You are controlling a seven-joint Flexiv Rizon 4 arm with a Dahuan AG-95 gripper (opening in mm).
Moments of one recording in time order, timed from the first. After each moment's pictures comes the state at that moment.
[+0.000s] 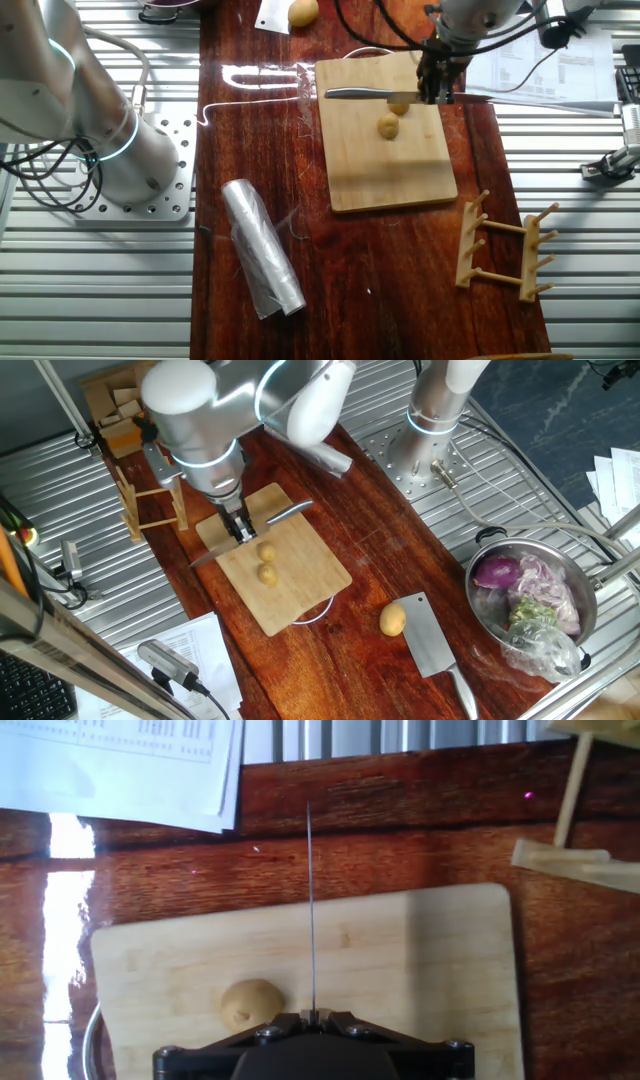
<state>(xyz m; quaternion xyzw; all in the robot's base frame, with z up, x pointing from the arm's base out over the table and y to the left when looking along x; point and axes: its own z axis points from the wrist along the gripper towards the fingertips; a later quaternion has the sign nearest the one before) 0.534 0.077 0.127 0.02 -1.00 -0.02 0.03</state>
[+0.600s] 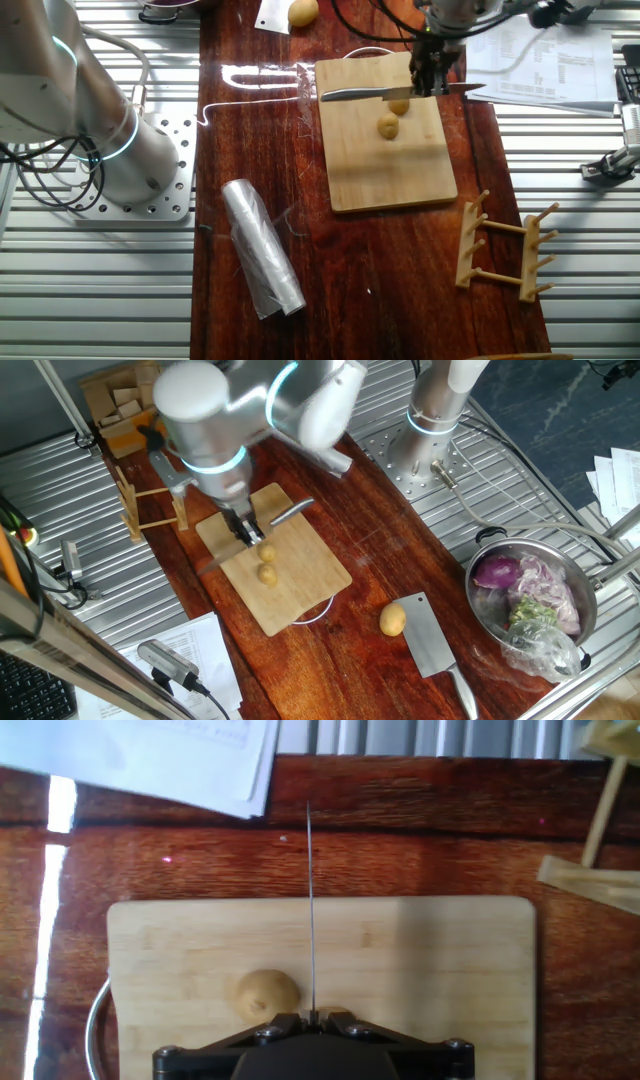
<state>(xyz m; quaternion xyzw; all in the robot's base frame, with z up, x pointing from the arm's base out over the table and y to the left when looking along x) 0.527 0.094 0.114 0.06 -1.00 0.00 0.02</state>
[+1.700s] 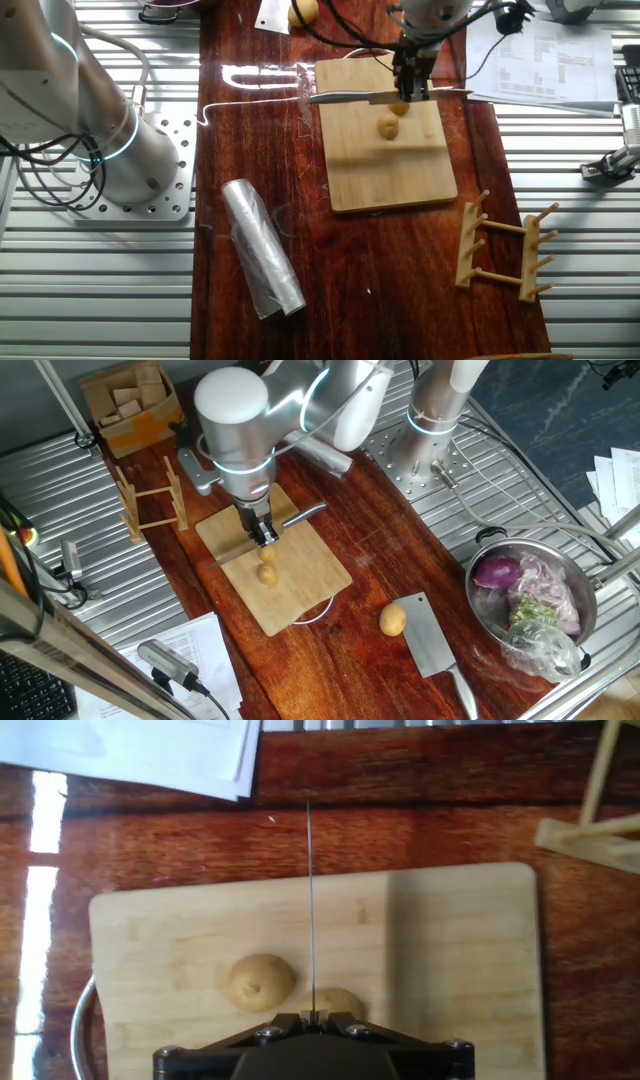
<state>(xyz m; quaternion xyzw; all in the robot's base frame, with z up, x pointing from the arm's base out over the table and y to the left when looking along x) 0.506 0.091 0.104 0.03 -1.00 0.00 0.01</state>
